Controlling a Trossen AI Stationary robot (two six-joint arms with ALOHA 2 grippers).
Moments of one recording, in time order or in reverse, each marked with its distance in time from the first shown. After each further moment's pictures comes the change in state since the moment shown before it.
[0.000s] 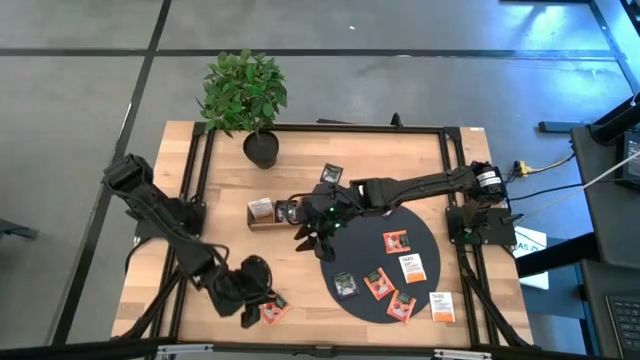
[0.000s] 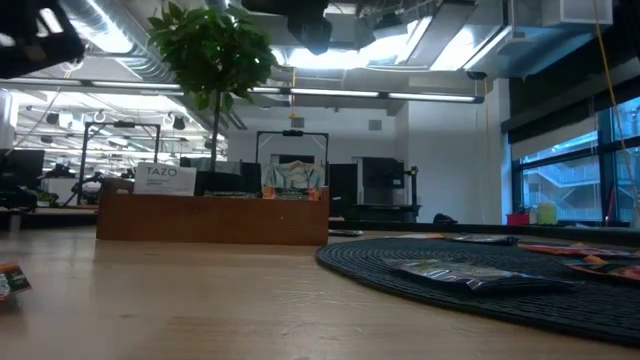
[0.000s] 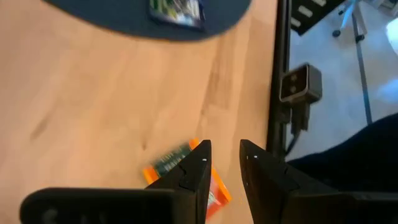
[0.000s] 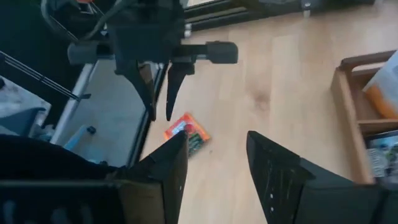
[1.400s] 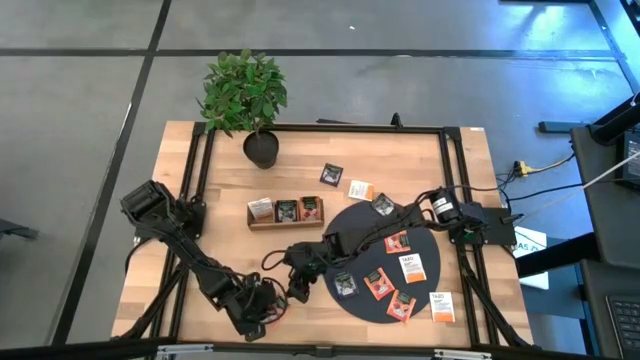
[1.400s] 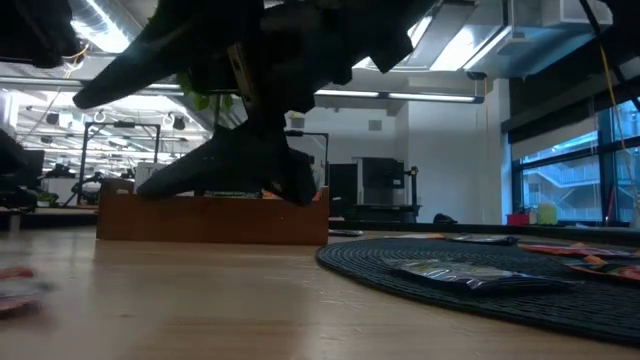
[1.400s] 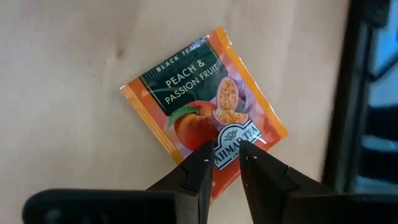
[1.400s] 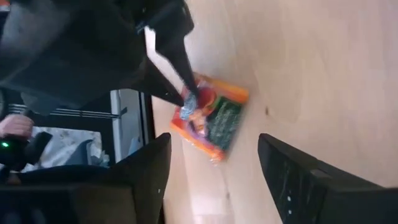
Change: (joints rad) left arm -0.004 0.316 0.034 0.002 0.184 -0.066; right arm 0.156 0.380 0.000 0.314 0.001 0.580
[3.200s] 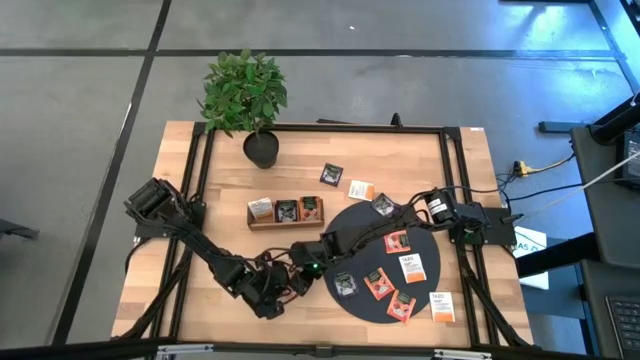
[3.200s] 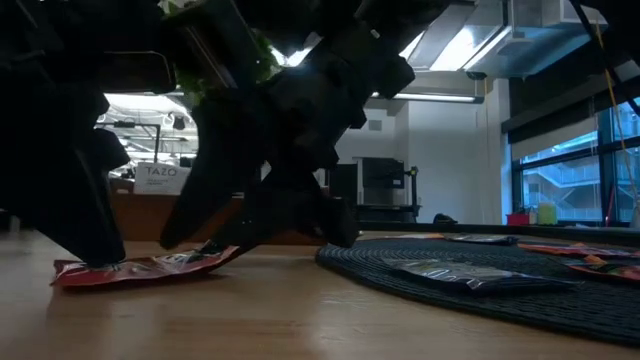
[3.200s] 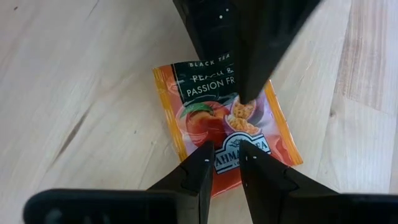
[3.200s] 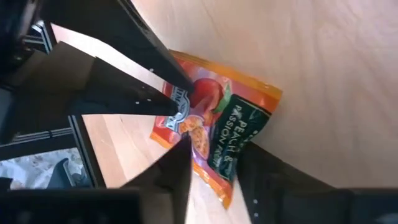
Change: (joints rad) left arm 0.125 0.004 -0.005 0.000 -0.171 0.103; right arm -0.017 0.057 0.000 -0.167 0.016 0.117
